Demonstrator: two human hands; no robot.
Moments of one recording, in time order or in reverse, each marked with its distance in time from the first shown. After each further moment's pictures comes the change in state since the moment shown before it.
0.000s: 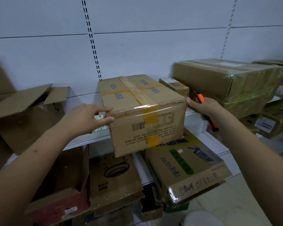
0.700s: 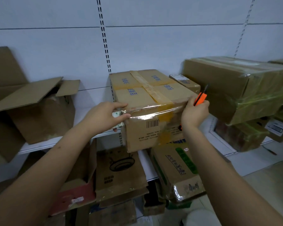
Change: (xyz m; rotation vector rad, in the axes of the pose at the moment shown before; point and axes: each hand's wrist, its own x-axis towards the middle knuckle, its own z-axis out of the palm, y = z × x) left_hand -0.004 0.018 0.015 -0.238 0.034 0.008; right_hand -0.039 -0.018 0.110 0.427 0.635 -0.170
